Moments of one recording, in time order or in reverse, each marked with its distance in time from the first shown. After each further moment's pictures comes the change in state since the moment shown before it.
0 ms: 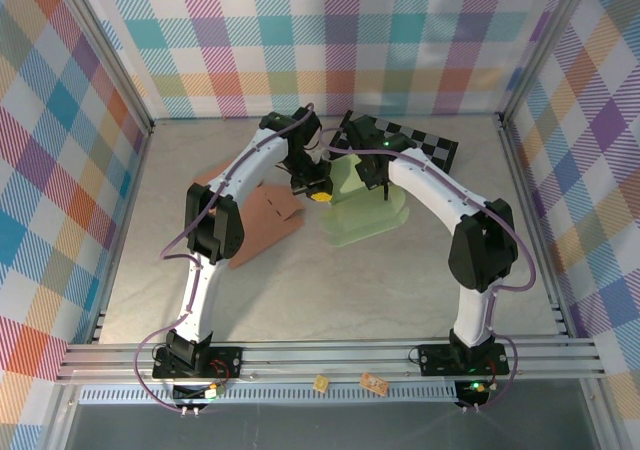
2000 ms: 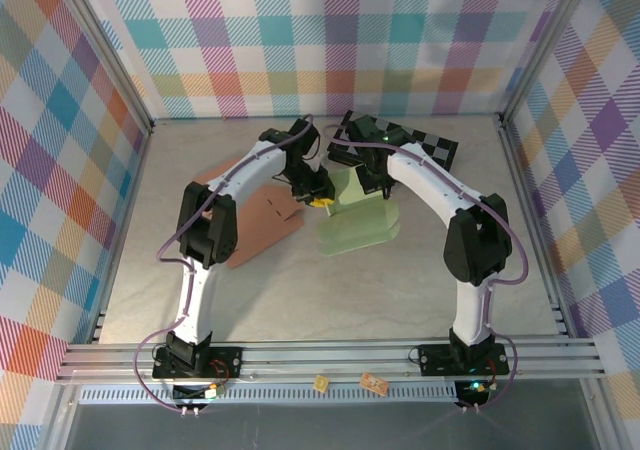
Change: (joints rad) left arm -0.002 -0.092 -0.294 0.308 -0.012 -0.023; right arm -0.014 0.051 0.051 -0.119 -0.161 0.135
